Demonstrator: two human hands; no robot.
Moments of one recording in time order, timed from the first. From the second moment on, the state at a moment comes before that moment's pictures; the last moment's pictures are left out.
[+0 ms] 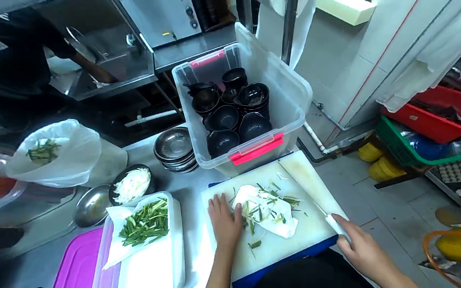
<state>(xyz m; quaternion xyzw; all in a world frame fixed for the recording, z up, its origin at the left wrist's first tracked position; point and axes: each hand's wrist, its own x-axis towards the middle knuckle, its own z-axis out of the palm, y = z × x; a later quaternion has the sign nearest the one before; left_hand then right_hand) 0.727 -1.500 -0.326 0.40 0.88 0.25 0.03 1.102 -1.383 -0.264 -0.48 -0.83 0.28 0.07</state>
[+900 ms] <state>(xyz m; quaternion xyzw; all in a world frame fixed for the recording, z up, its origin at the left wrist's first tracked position) 0.762 -1.560 -0.329 0.63 0.75 0.20 0.04 1.146 -1.428 -0.279 -0.49 -0.54 0.67 0.16</state>
